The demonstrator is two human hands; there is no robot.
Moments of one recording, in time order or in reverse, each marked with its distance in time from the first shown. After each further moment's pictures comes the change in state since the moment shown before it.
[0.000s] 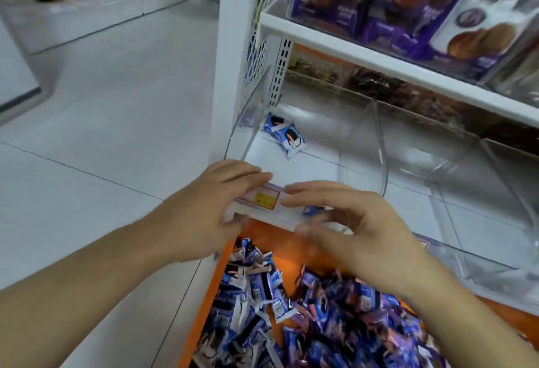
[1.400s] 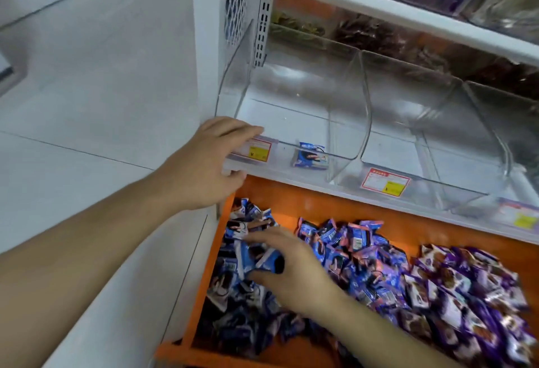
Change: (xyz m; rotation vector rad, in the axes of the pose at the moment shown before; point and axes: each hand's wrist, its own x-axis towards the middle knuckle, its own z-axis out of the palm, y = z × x) left_hand 0.002 0.008 0.002 -0.025 -0.041 -0.092; right_hand -0.068 0.066 0.119 -0.117 -0.120 0.281
